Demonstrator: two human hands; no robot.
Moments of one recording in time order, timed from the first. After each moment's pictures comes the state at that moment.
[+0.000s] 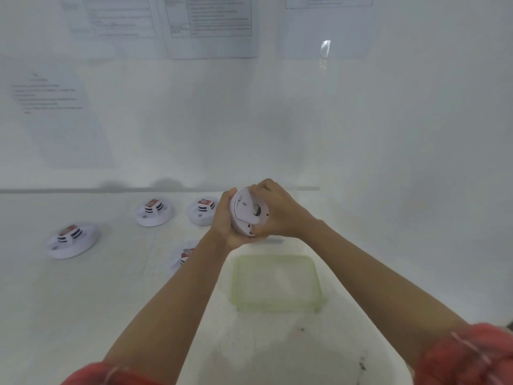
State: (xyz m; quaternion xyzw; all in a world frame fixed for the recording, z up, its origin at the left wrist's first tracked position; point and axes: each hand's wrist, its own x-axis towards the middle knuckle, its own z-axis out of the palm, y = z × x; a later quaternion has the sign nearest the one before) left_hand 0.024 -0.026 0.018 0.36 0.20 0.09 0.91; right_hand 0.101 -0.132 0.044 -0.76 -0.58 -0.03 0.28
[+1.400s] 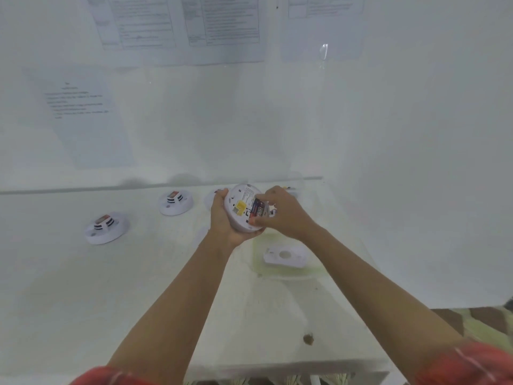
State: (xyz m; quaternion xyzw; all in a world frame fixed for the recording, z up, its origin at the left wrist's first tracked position) left_hand -0.052 -0.035 0.024 0.31 0.18 0.10 0.93; right_hand 0.029 -0.150 0.032 -0.78 -0.46 0.07 0.42
